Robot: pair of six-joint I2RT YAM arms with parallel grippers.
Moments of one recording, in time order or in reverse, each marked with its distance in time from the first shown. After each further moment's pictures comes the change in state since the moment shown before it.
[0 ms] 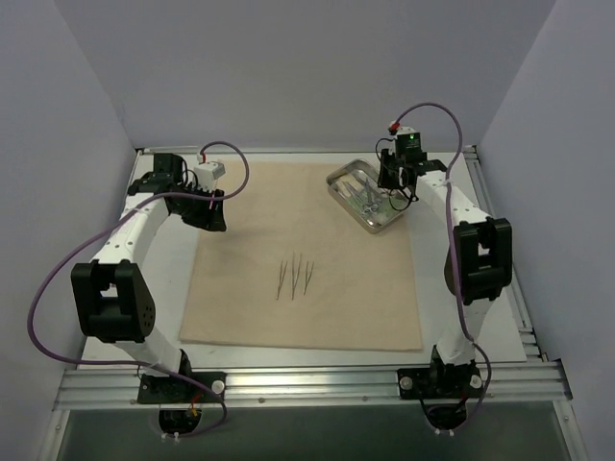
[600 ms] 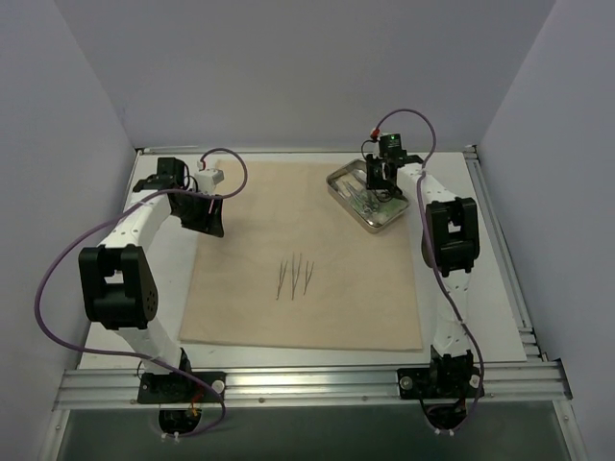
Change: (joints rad) left arm 0.021 0.096 0.000 0.002 -0.040 0.000; right arm -0.010 0.414 0.331 -0.067 -0.034 -0.085
